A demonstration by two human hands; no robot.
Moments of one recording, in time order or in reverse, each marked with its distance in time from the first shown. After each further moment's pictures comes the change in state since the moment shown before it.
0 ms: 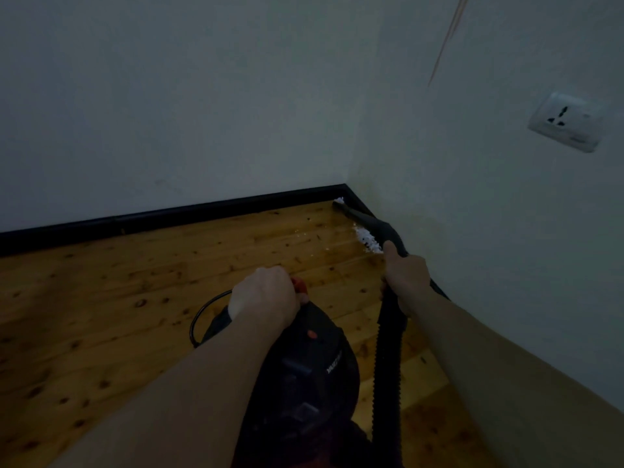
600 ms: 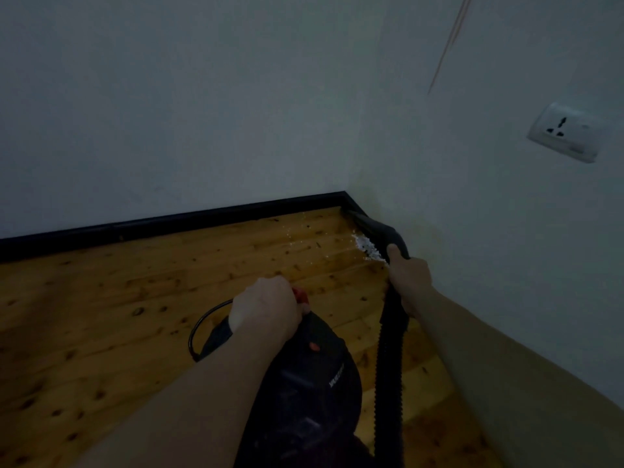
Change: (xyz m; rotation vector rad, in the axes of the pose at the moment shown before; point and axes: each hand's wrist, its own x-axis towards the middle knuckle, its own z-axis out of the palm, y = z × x) left_hand -0.002 -0.001 -0.001 -0.026 0.000 0.031; right_hand 0.017 -0.007 -0.001 0.040 -0.006 0.013
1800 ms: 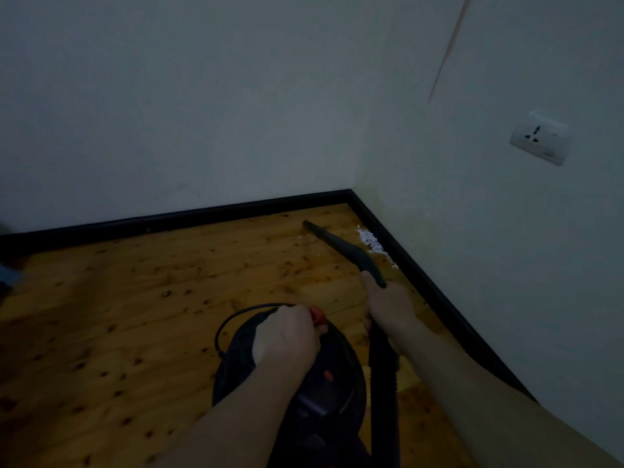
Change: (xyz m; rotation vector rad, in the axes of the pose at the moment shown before) left_hand -0.097 -0.007 0.021 -0.025 0.008 0.035; right_hand -0.143 0.014 -0.018 -0.086 -0.253 0.021
